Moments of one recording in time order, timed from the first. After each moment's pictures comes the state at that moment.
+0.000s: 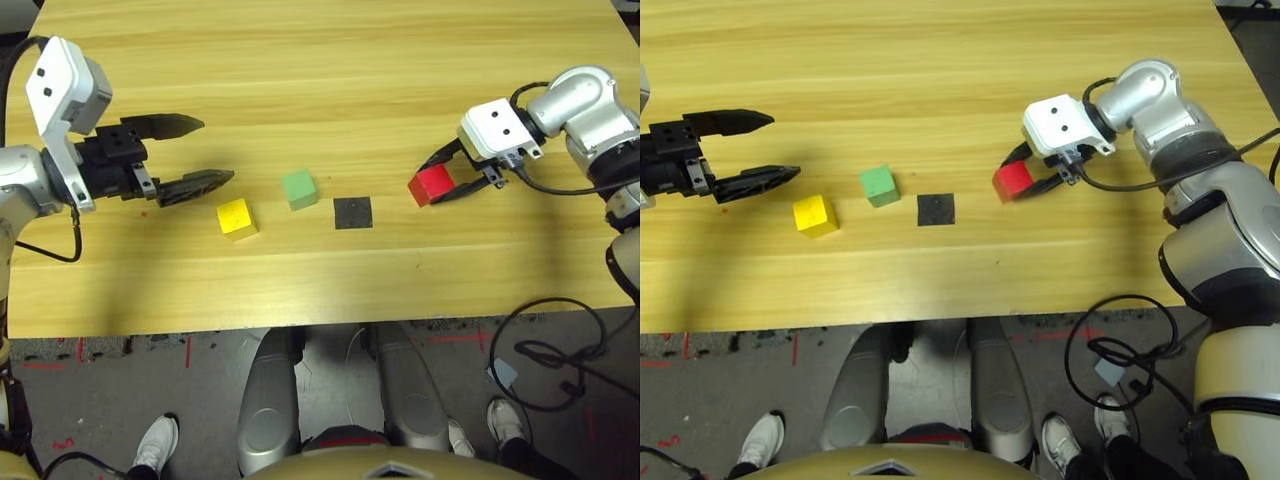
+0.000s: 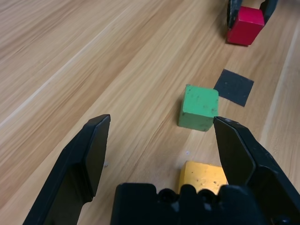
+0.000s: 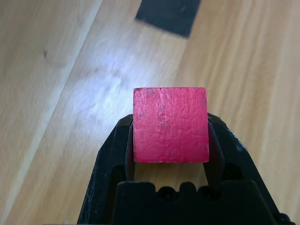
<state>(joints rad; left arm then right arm) -0.46 1.03 0.25 -0.24 -0.64 0.60 -1.01 -1.36 -0.78 0.85 0.98 0.46 -0.50 1.61</state>
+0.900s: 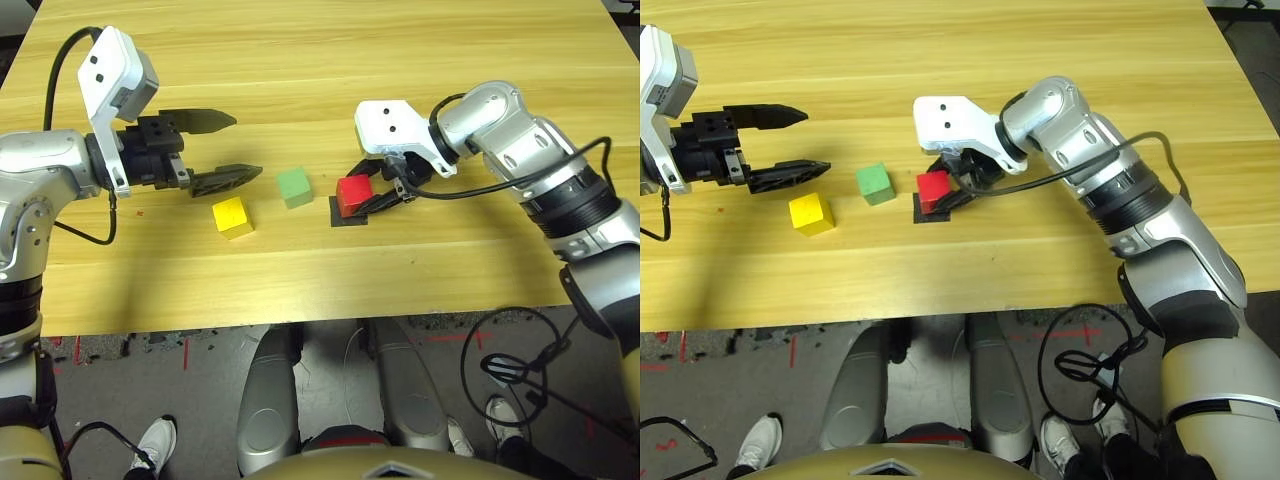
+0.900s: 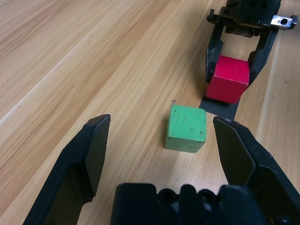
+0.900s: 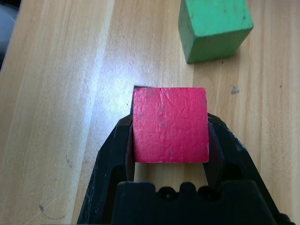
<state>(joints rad) -0.60 0.98 0.11 -0.20 -0.60 0.64 -1.02 -1.14 -0.63 0.56 0.20 0.12 0.39 1.38</state>
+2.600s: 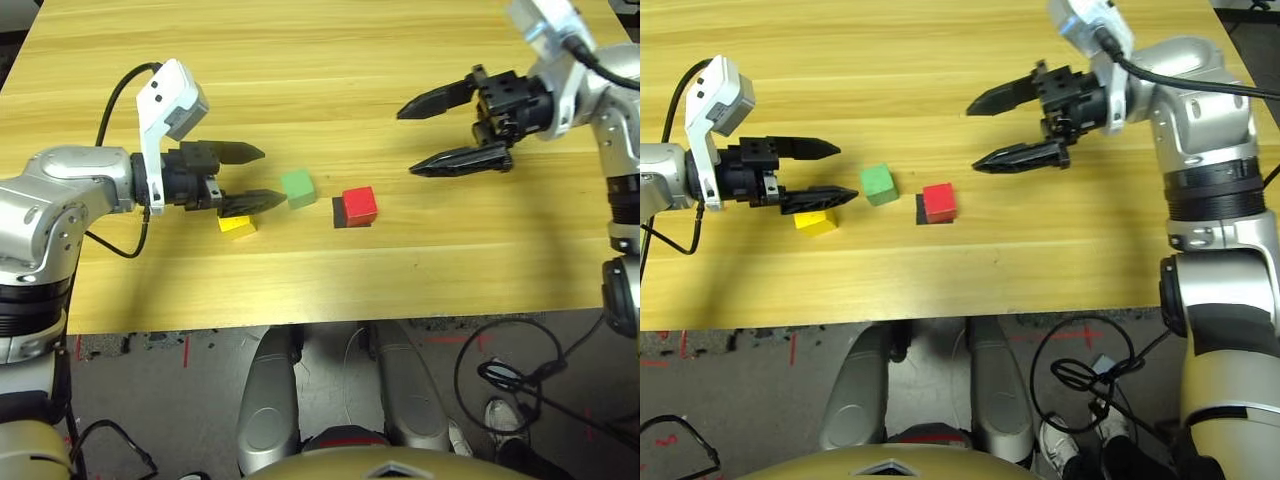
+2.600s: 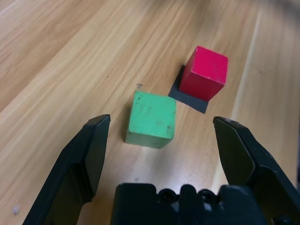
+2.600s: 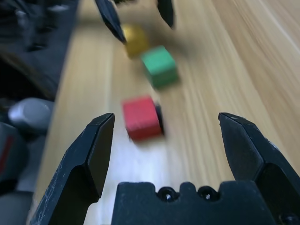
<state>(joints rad) -0.66 0.91 -0.04 -0.27 -0.57 0.84 -0.97 -1.05 -0.81 0.11 0.32 0.36 0.44 1.57</state>
